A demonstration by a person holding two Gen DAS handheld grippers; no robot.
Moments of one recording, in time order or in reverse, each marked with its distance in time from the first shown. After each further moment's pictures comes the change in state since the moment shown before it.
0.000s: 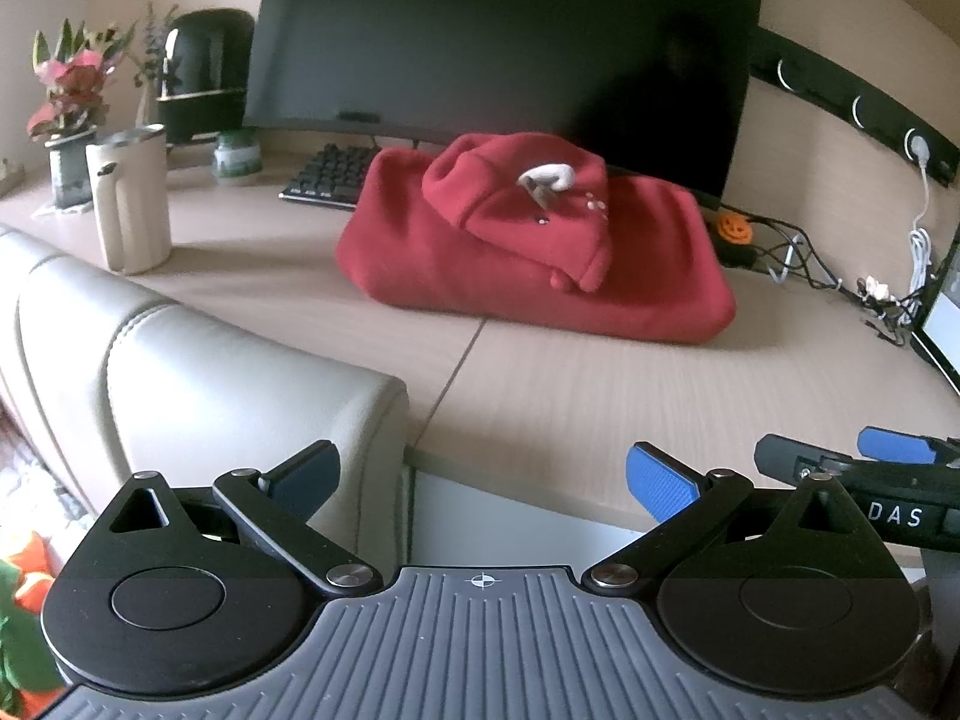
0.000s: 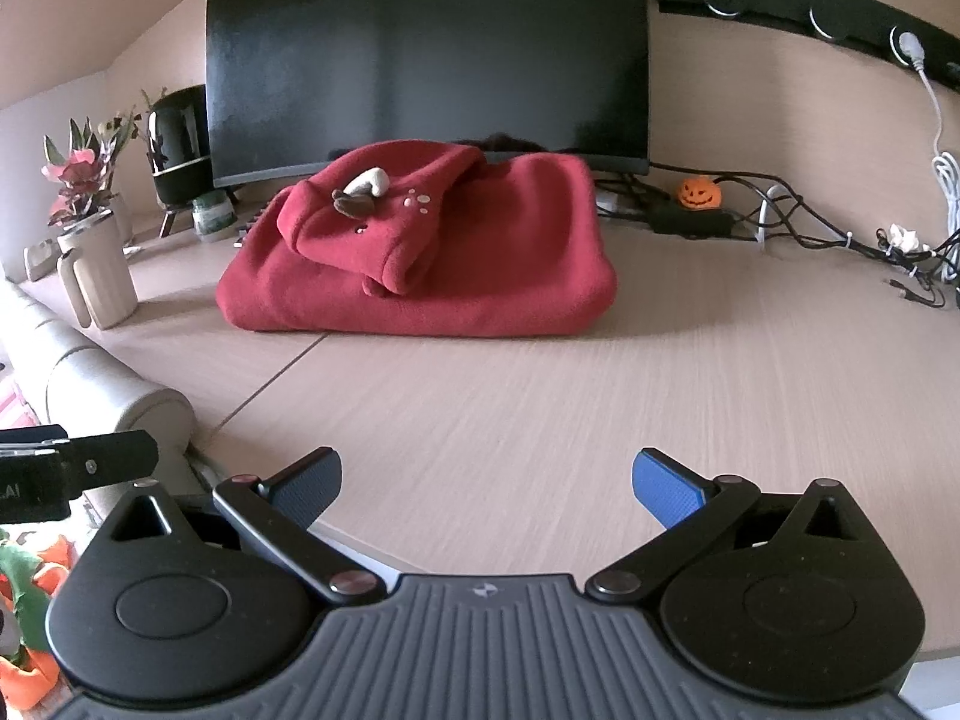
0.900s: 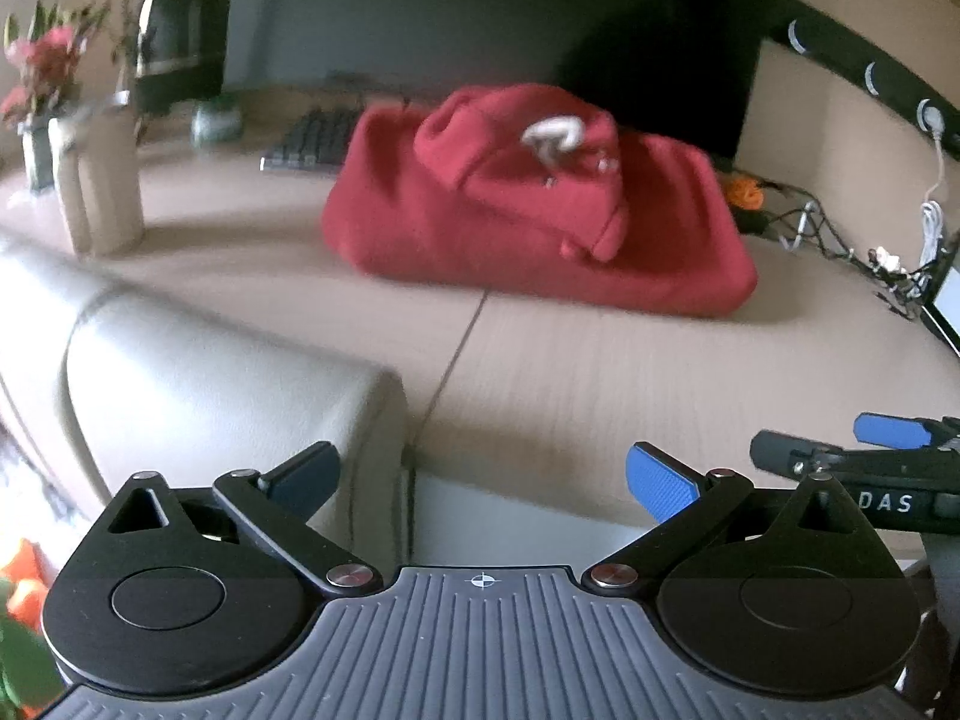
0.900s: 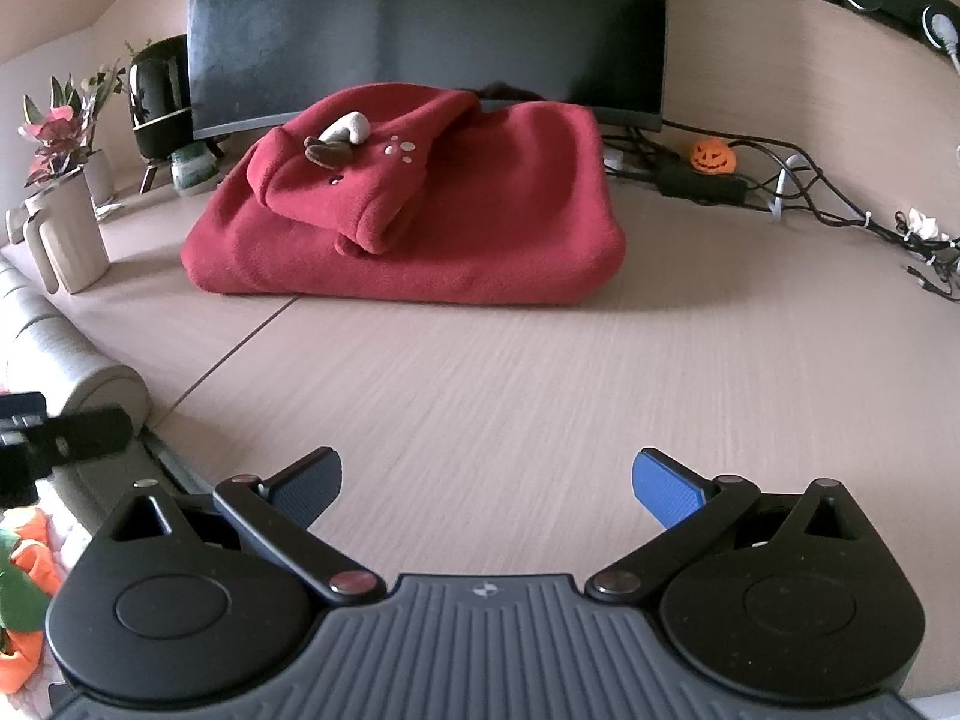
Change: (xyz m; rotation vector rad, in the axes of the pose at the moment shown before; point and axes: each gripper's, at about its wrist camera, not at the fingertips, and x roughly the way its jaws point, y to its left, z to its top) left arm 0.032 0.004 0.009 0.034 0.052 0.000; right arm 0.040 -0.003 0.008 -0.025 0.096 -0.014
